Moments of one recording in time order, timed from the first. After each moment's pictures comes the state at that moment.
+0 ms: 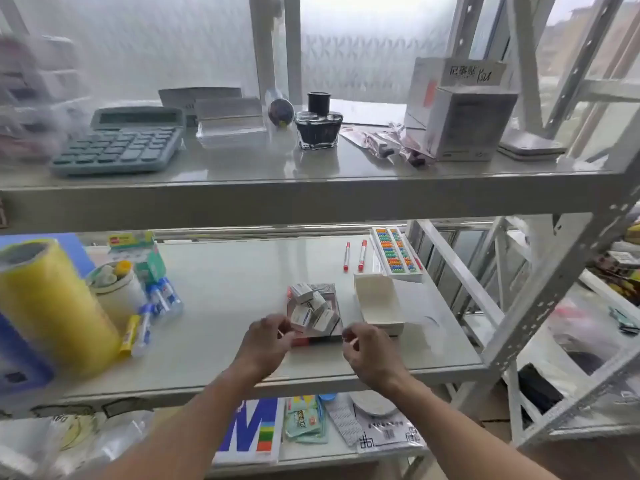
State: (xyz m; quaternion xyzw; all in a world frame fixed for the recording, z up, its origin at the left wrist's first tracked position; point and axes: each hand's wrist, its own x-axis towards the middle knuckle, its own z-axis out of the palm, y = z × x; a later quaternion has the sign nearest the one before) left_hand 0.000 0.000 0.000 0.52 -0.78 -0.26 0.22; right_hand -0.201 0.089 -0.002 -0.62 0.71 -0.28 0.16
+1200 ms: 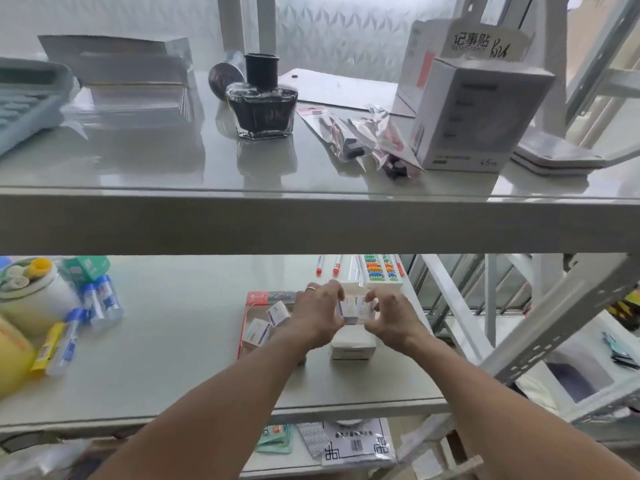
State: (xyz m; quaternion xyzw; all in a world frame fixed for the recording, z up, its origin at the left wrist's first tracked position) left_hand -0.185 -0.050 0.014 0.47 -0.85 -0.21 0.15; right_hand -0.343 0.012 0.014 -0.61 0.75 -0.21 0.13
